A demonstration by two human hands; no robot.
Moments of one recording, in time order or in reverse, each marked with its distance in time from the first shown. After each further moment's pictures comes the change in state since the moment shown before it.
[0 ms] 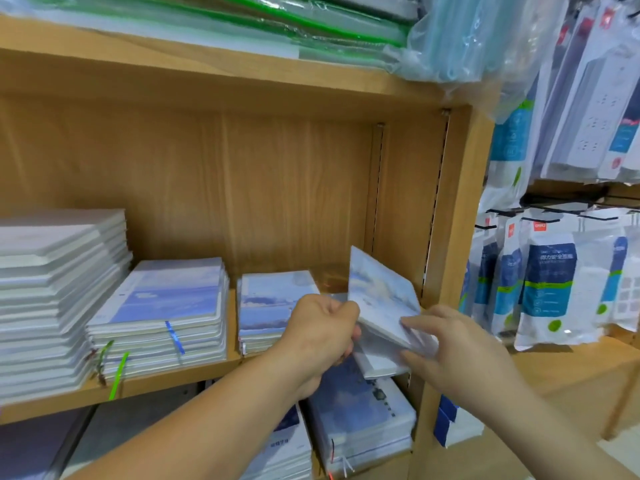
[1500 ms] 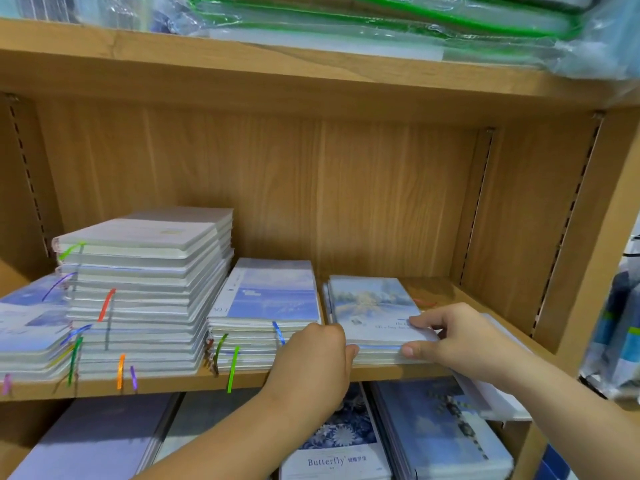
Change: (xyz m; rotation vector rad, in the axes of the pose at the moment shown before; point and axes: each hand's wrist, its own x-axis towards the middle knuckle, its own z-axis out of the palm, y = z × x) left_hand -0.014 -0.042 -0.124 1.127 0.206 0.266; right_hand 0.089 -0.091 0.042 0.420 -0.312 -0.093
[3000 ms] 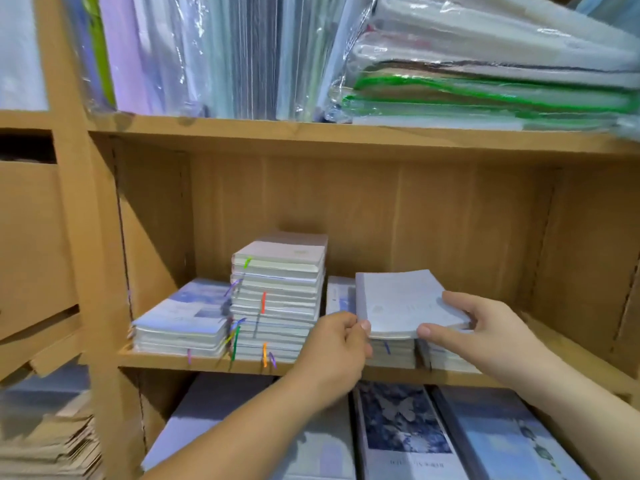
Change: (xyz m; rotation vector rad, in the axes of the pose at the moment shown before) left_hand -0.071 -0.074 -0.090 -0.789 0.132 -0.167; right_hand -0.057 -0.131 0.034 0.187 0.214 -0.224
